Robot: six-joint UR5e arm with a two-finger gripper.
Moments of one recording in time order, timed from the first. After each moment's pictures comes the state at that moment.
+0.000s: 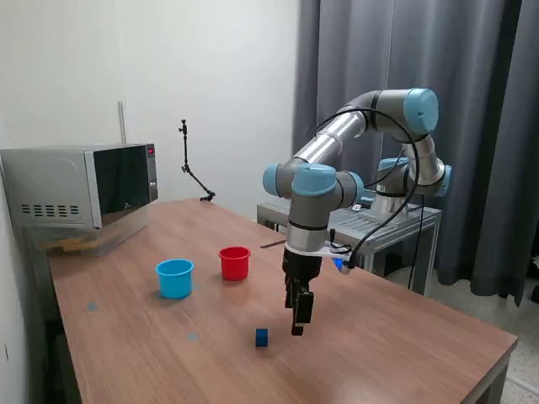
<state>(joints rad) 0.16 -0.59 1.03 -2.06 -1.65 -2.36</state>
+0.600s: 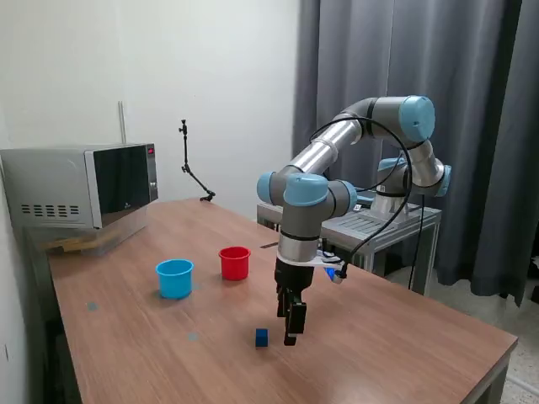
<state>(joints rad) 0.16 -0.54 0.97 -2.07 -1.65 -2.41</state>
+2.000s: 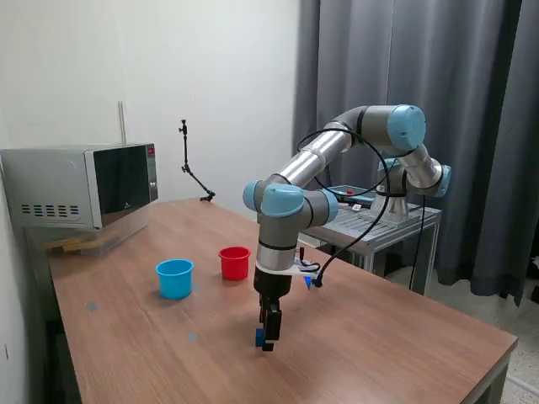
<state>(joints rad) 0.11 -0.48 0.91 -2.06 -1.64 -2.42</state>
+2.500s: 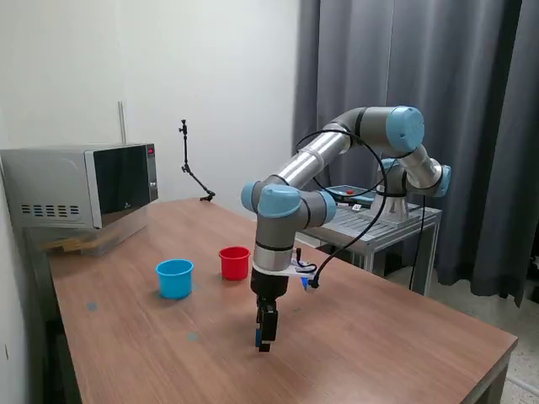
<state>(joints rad) 0.10 -0.47 0.89 -2.07 -1.64 -2.42</state>
